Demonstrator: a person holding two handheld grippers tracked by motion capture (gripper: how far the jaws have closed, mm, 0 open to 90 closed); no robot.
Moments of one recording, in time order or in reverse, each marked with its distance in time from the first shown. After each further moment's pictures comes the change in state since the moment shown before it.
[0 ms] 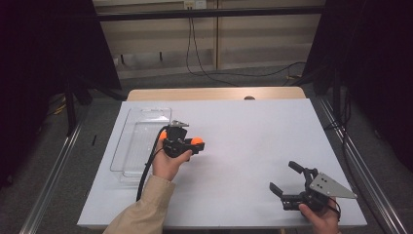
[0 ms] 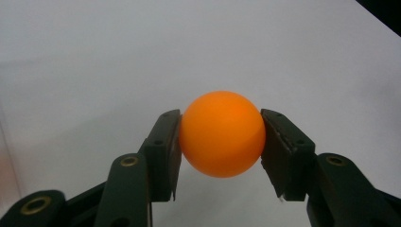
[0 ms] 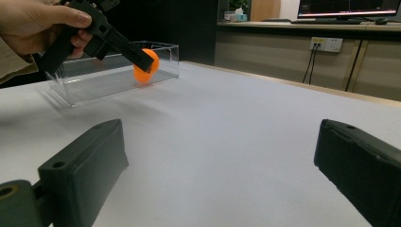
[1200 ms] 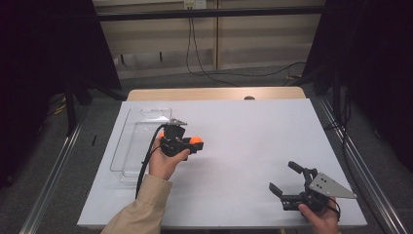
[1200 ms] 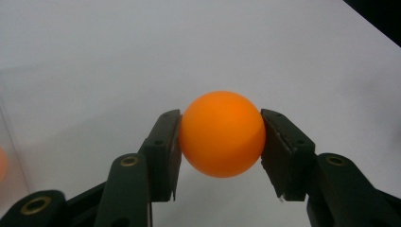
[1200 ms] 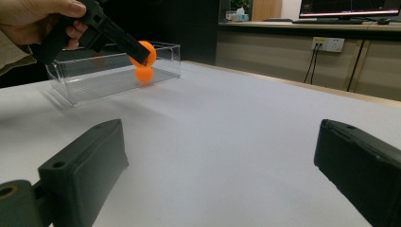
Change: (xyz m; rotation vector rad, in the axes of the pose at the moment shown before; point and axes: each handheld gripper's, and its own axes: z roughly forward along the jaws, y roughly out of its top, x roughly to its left) left arm 0.000 0.005 -0.012 0.013 -0.021 0.021; right arm 0.001 0.000 0.001 0.000 0.005 -0.003
